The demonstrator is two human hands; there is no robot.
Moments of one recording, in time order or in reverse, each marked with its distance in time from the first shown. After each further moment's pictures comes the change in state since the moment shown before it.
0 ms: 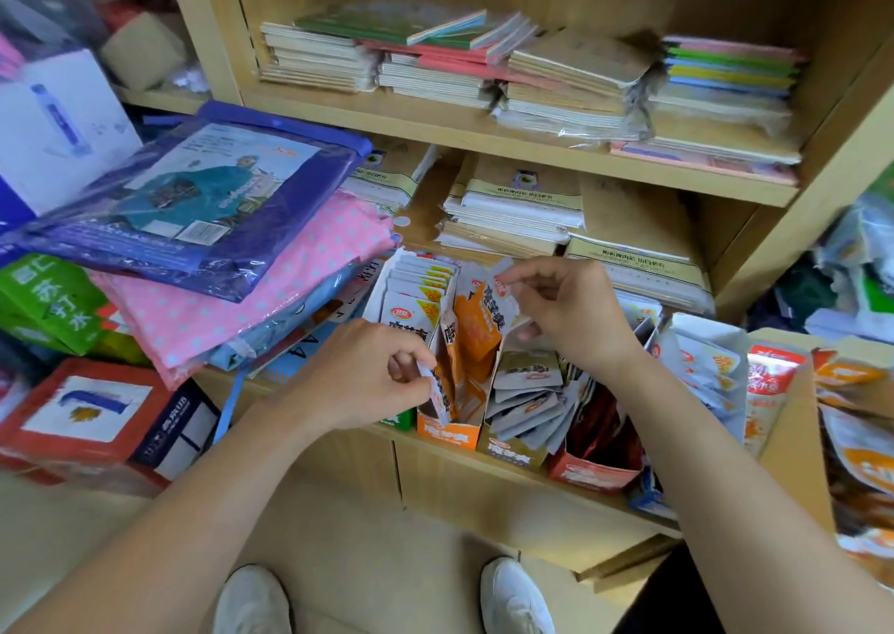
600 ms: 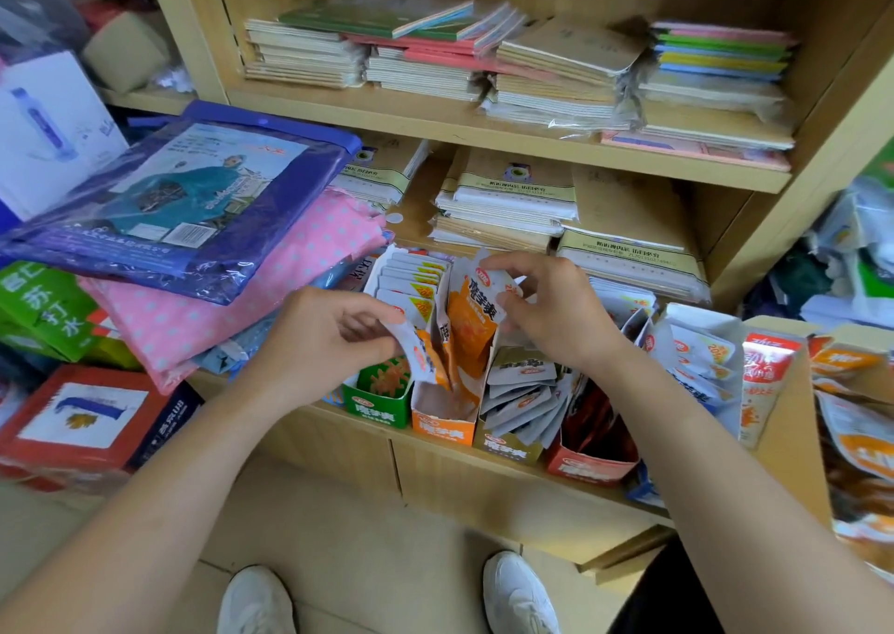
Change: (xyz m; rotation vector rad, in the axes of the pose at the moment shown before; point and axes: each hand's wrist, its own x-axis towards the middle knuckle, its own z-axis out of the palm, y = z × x) left_hand 0.000 -0.008 -0.021 -0.390 0.204 -0.014; right_hand 0.002 -0.005 0.001 -0.237 -0.100 -0.058
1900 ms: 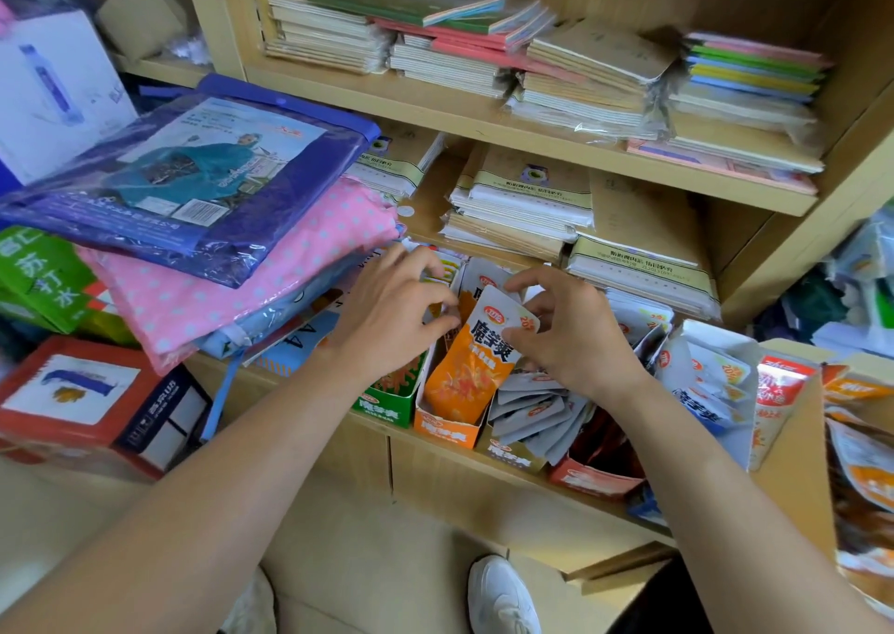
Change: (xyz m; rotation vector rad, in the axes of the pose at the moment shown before) left_hand 0.054 -0.025 0.047 0.676 0.080 0.376; right_hand -0.011 0.003 0.008 0.068 -0.047 0.107
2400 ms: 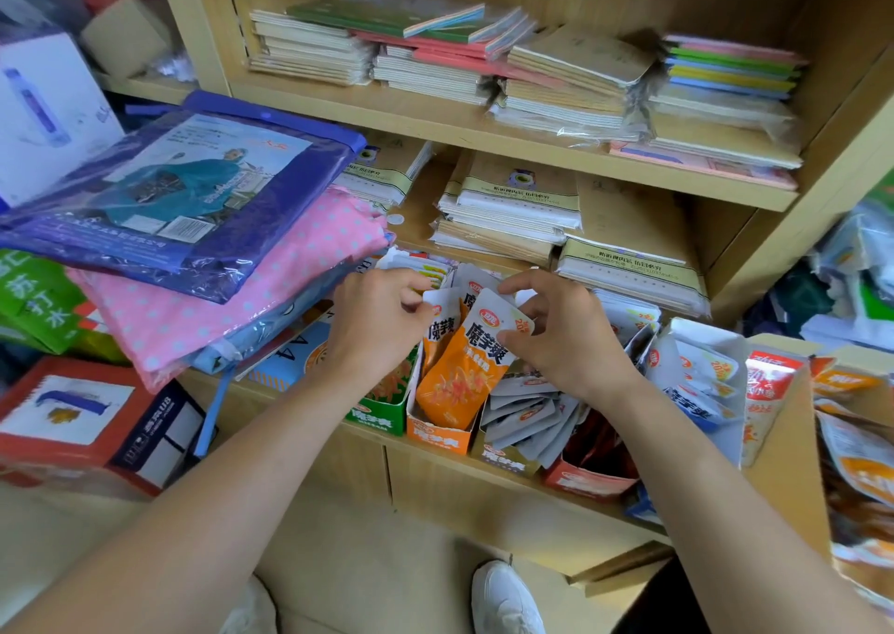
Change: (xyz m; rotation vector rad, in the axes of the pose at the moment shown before) left_hand 0.001 0.018 -0.008 -0.310 0.195 -0.377; right_hand 0.000 0.006 -0.003 -0.051 0.038 -0.033
